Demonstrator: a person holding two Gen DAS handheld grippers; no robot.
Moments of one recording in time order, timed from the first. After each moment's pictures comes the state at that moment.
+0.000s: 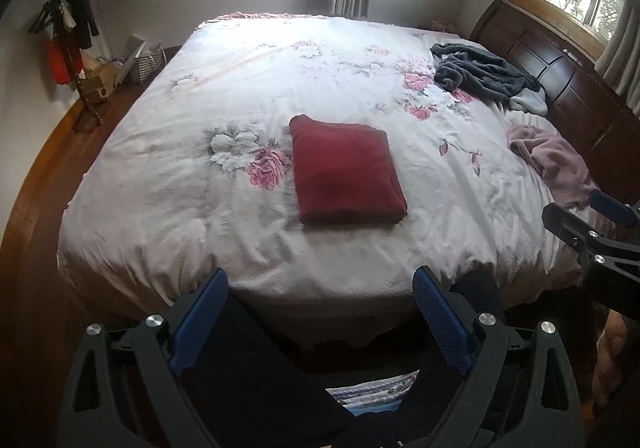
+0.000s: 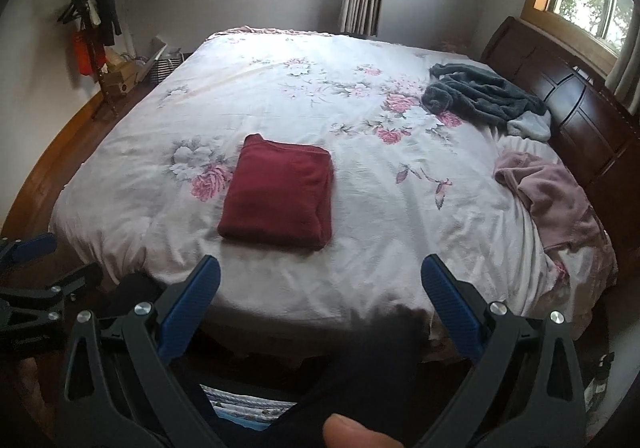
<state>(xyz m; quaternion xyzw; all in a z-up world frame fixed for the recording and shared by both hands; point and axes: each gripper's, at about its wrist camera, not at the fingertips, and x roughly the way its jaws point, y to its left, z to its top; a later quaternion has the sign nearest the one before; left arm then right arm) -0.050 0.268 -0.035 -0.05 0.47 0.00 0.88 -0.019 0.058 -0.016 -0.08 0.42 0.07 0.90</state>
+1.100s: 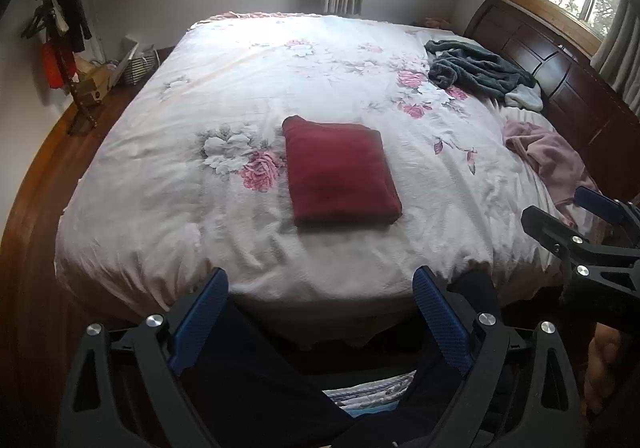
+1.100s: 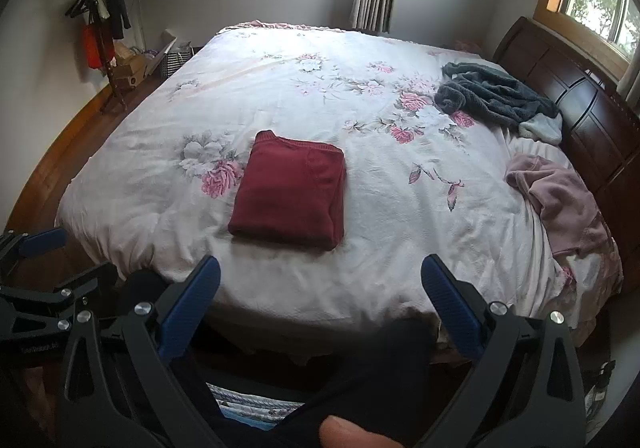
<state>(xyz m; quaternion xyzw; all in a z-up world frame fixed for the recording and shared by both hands) -0.043 0.269 -0.030 -0.05 0.48 -0.02 0.88 -0.006 0.064 -0.020 -0.08 0.43 0.09 0.89</state>
